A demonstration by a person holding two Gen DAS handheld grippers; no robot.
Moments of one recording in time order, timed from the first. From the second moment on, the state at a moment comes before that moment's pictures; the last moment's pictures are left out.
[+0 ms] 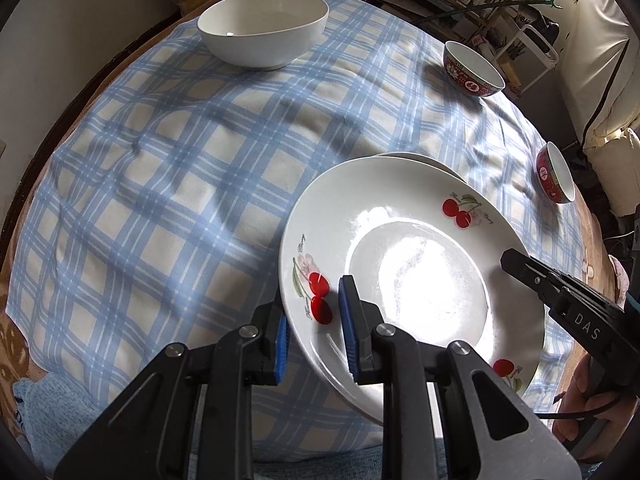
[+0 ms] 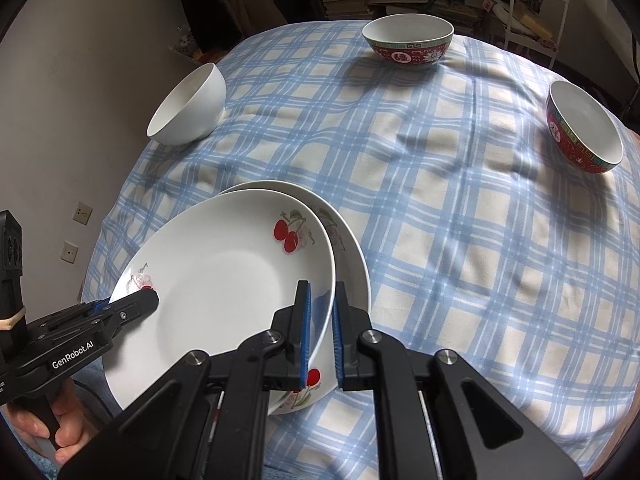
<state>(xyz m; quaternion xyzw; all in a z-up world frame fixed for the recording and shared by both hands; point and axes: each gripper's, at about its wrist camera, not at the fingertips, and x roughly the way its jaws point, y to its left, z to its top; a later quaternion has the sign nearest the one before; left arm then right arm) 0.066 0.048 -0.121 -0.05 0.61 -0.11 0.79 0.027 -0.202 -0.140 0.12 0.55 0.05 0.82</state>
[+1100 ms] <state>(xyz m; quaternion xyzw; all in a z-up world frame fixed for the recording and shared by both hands) 0.074 0.038 -0.157 -0.04 0.63 -0.10 0.77 0.038 -0.193 -0.163 0.07 0.57 0.03 0.82</state>
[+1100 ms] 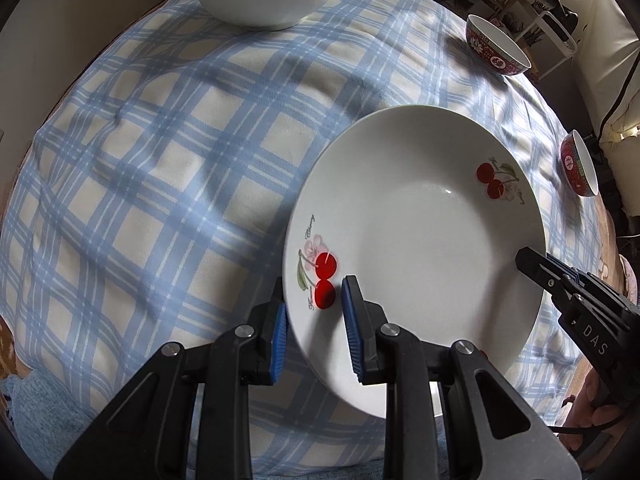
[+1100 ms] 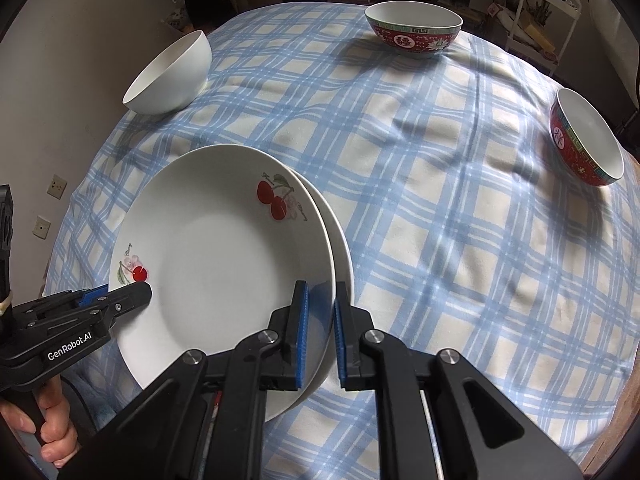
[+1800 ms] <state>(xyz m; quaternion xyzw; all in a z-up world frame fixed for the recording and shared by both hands) 0.074 0.028 -0.149 0.02 0.61 -0.09 0.79 0.039 -0.193 -0.161 0.06 0.57 0.03 0.82</state>
